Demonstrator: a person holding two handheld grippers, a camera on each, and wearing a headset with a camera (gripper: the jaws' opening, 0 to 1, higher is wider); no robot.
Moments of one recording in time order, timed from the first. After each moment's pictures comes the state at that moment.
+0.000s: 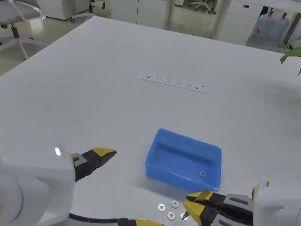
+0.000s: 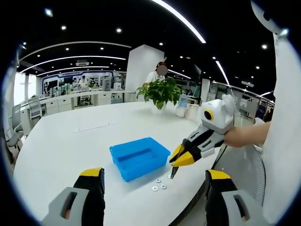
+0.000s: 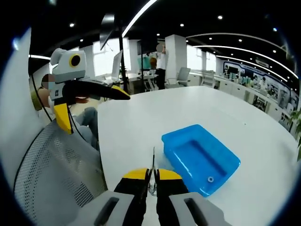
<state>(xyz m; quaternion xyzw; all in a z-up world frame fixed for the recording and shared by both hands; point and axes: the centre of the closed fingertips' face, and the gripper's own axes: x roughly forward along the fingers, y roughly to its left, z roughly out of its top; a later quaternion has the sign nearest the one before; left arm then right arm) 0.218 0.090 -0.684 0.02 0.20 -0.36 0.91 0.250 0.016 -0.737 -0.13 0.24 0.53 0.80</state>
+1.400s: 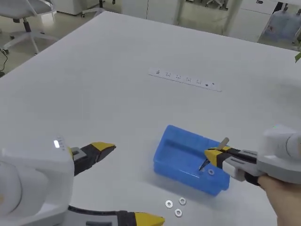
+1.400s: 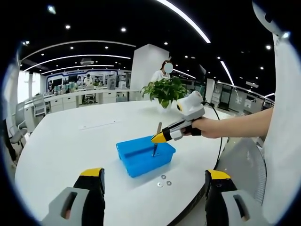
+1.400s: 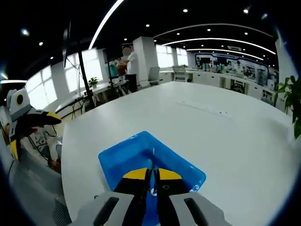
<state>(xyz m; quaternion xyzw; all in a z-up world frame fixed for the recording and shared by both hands) 0.217 0.106 -0.686 0.01 0.20 -0.34 0.92 0.362 0.001 -0.758 -0.06 0.27 0.44 0.86</state>
